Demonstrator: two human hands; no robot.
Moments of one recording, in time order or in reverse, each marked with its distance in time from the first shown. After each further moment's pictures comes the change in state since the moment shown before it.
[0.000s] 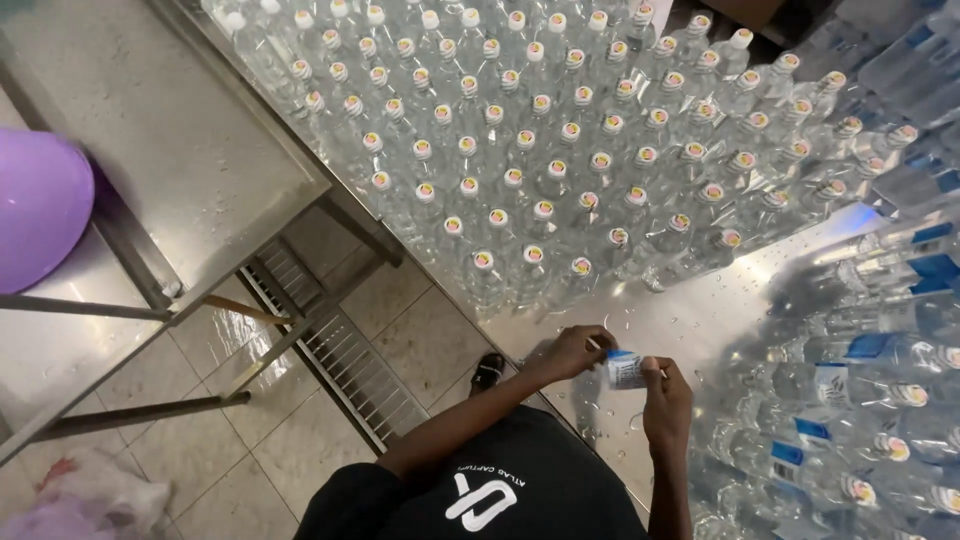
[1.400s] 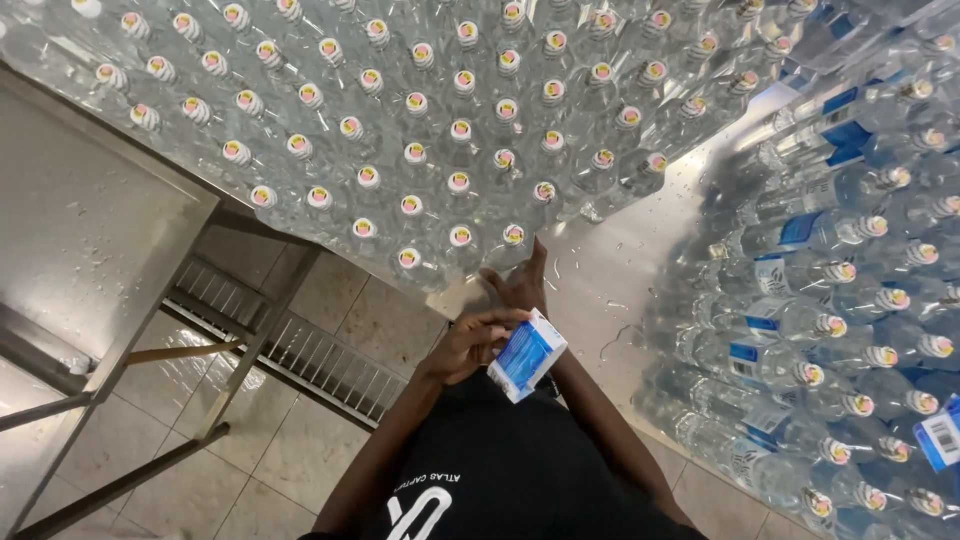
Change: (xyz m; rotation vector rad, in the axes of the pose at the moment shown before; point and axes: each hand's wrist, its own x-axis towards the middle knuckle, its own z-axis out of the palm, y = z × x) left_hand -0.110 0.062 -0.083 -0.856 -0.284 -0.028; right_hand 0.091 0.036 0.192 -0.113 0.141 -0.471
